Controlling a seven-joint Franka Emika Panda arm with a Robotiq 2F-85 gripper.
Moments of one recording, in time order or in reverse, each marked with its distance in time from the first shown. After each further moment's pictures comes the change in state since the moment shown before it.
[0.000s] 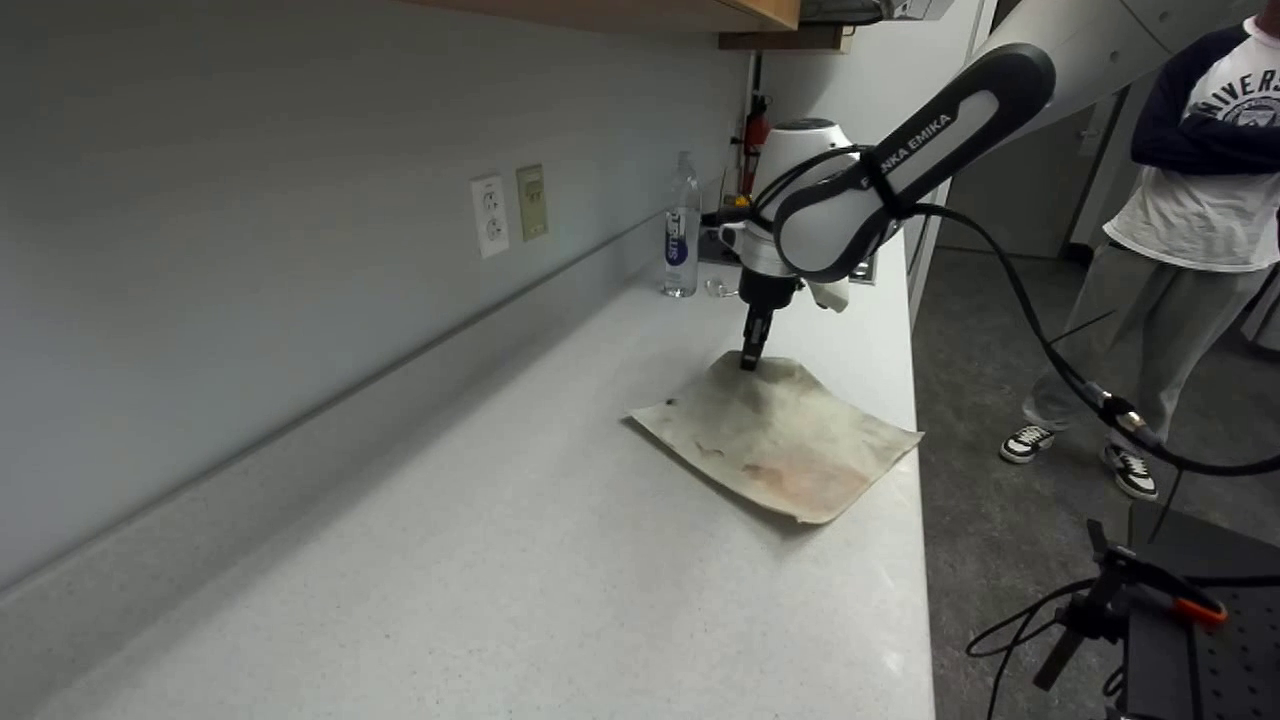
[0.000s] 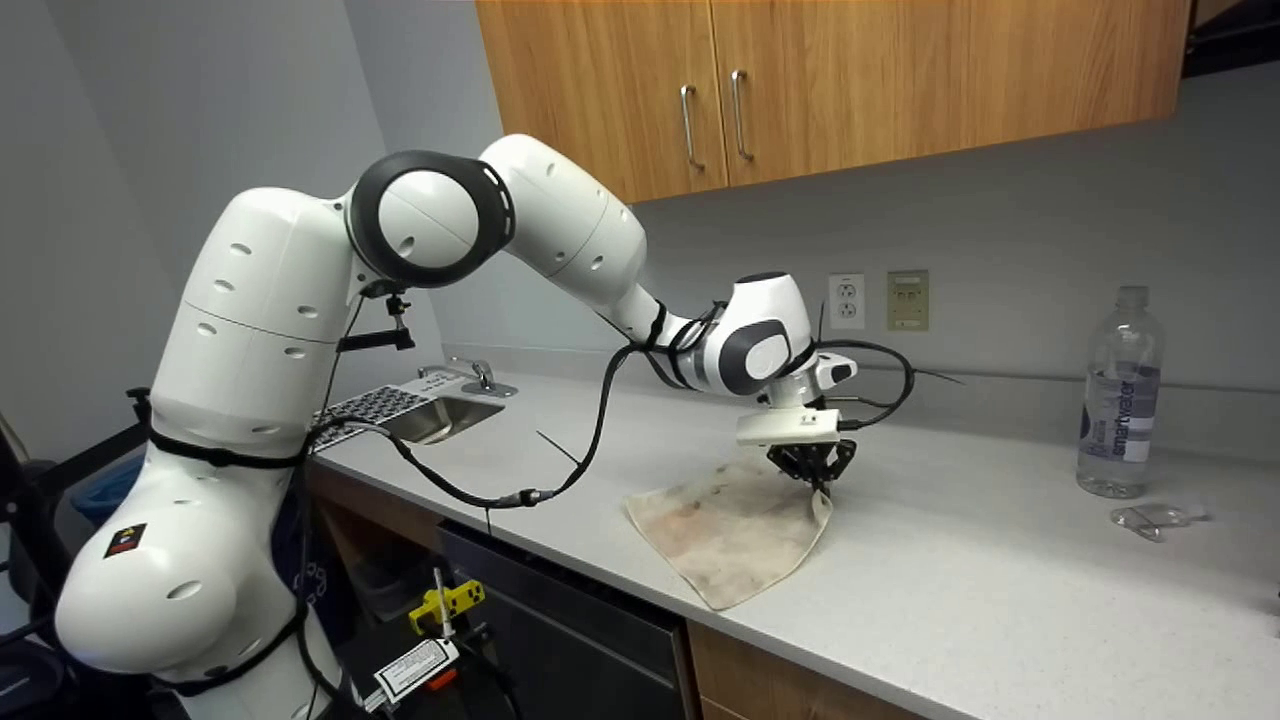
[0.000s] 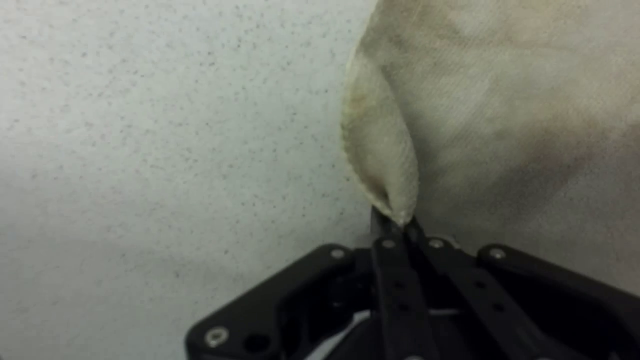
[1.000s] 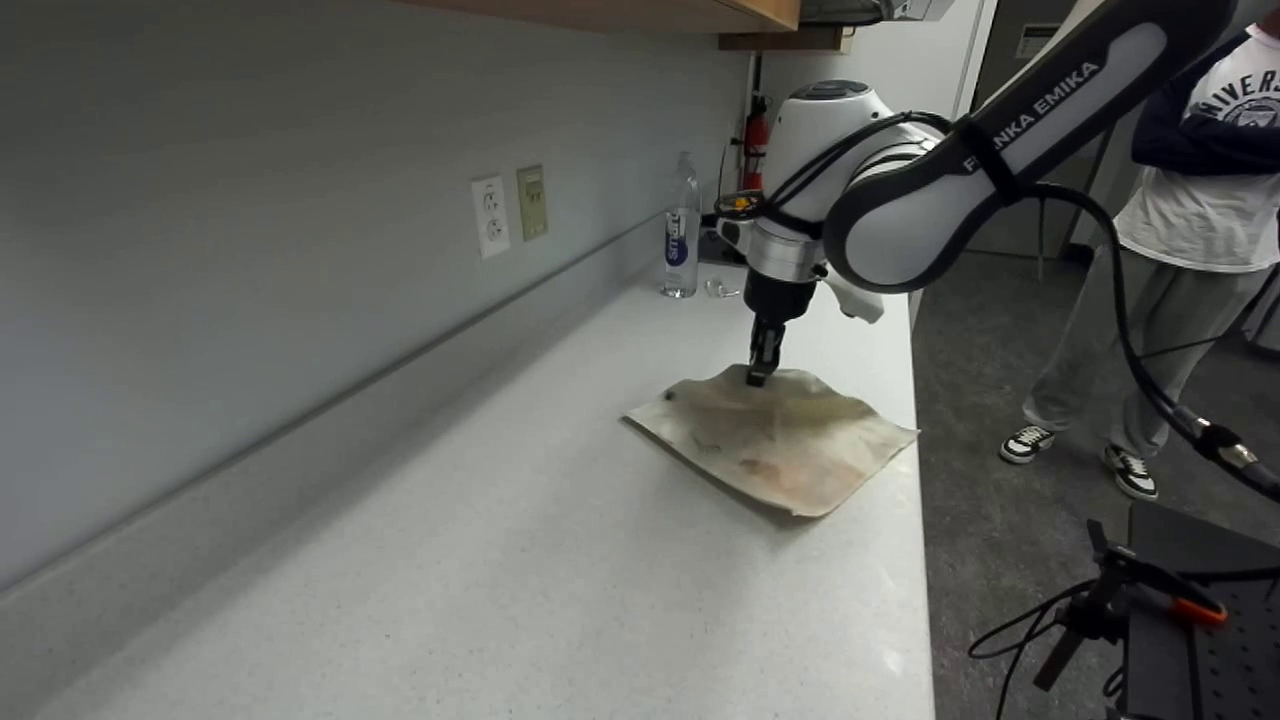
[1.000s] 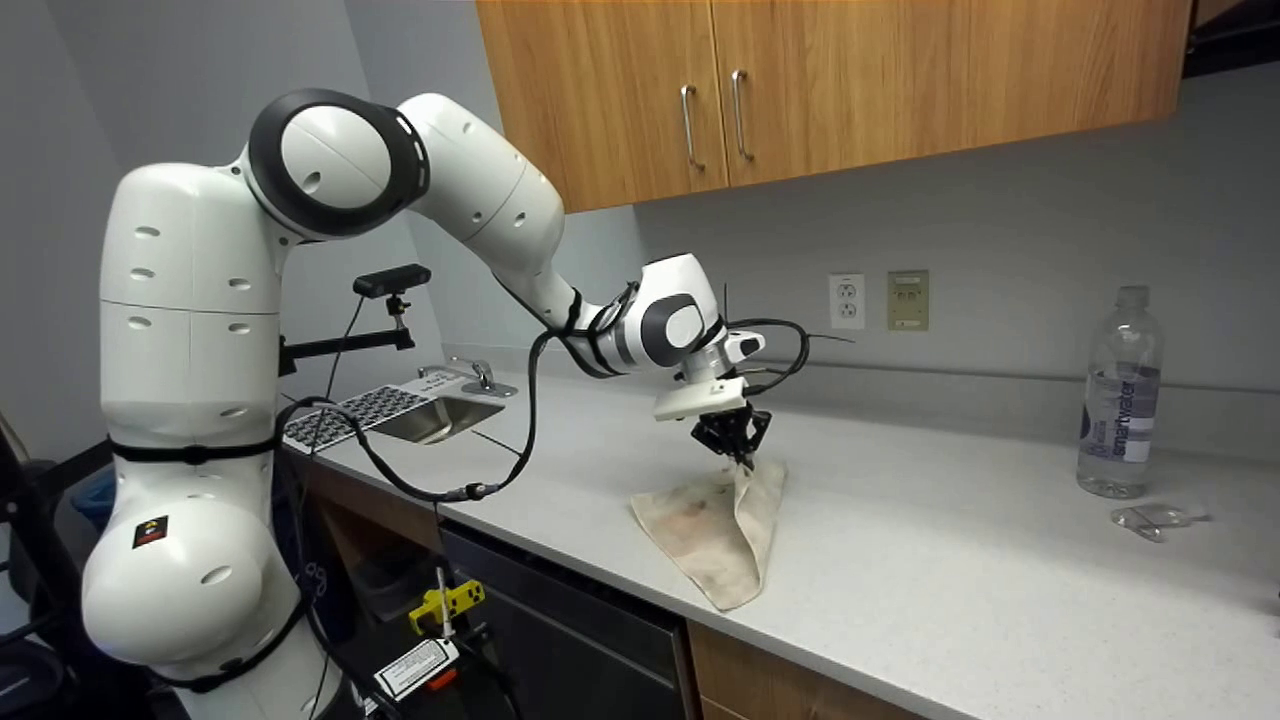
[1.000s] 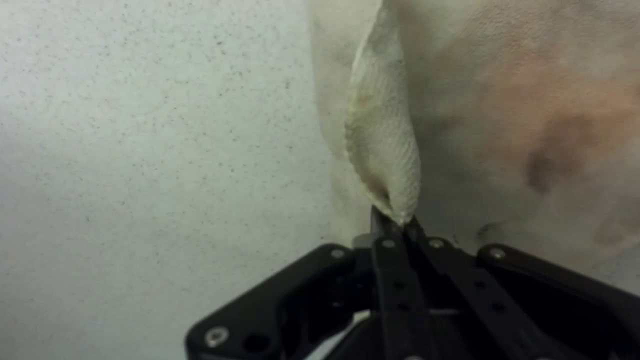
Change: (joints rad) arm 0.143 -0.243 0.008 -0.285 -0.126 0.038 0.174
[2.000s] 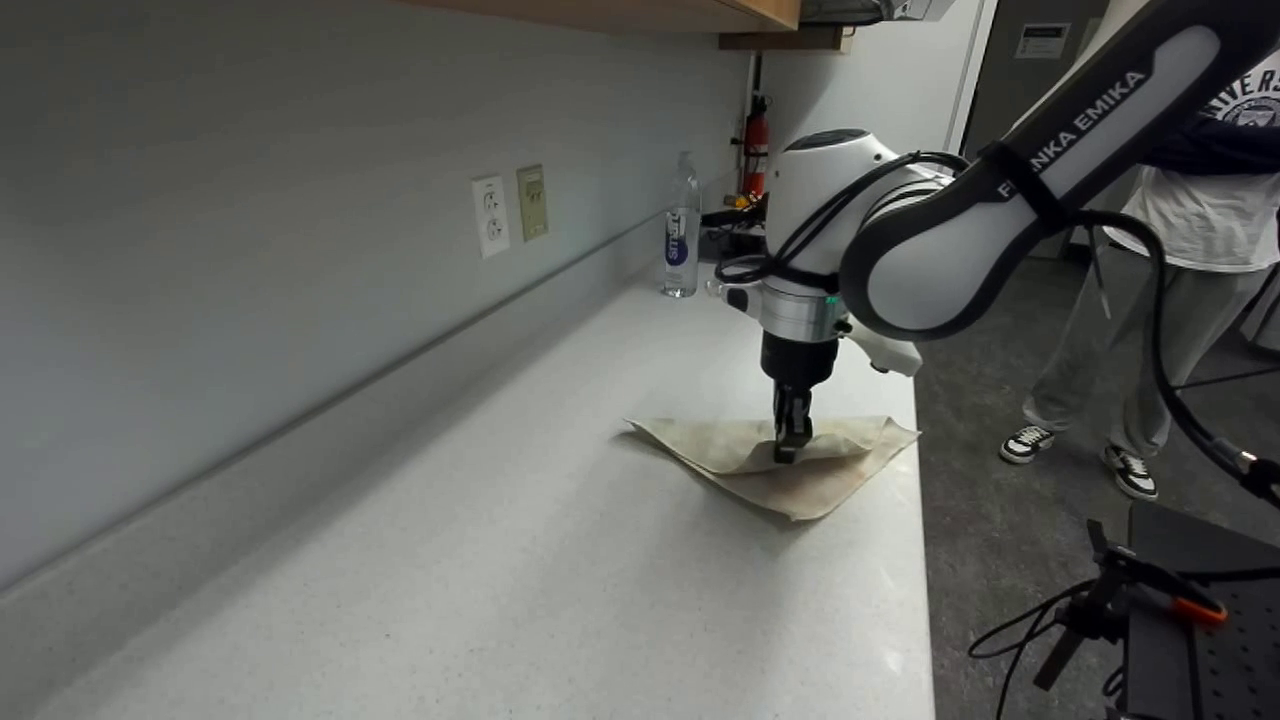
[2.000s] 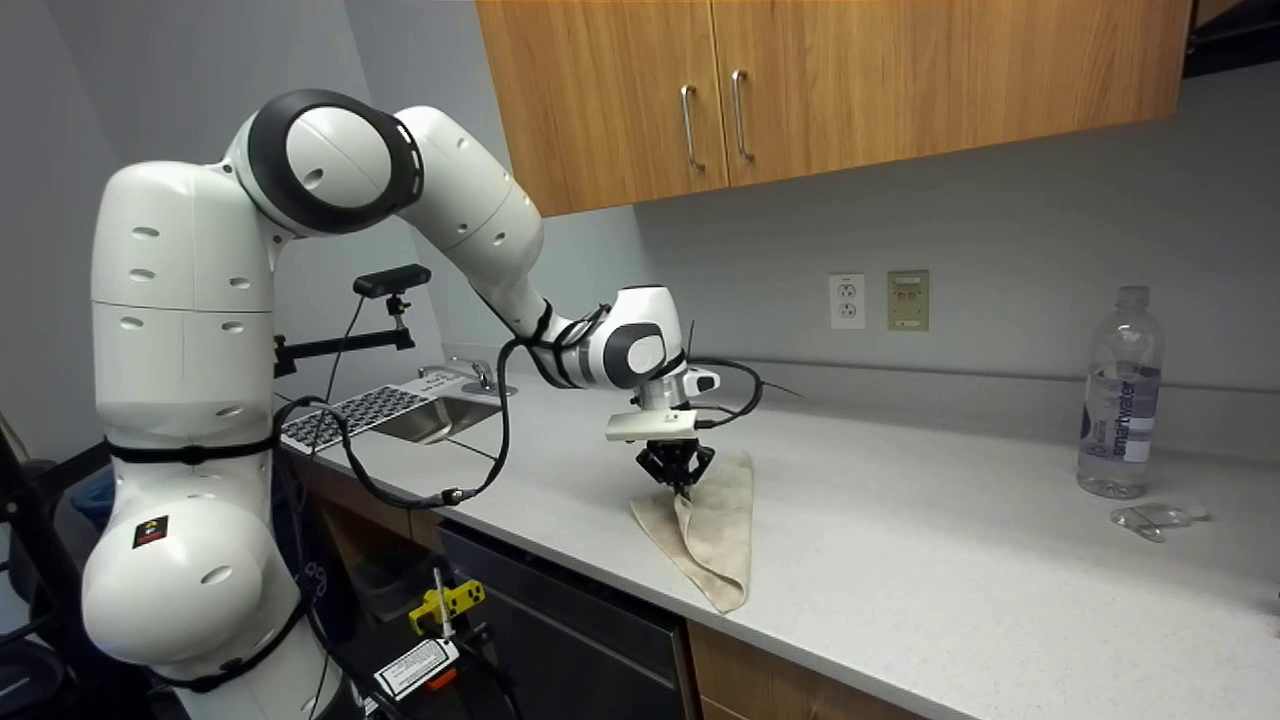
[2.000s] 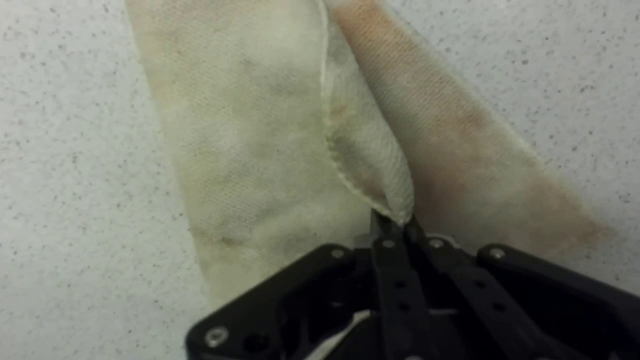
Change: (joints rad) arm 0.000 -0.020 0.102 -0.118 0.113 -0.077 -0.065
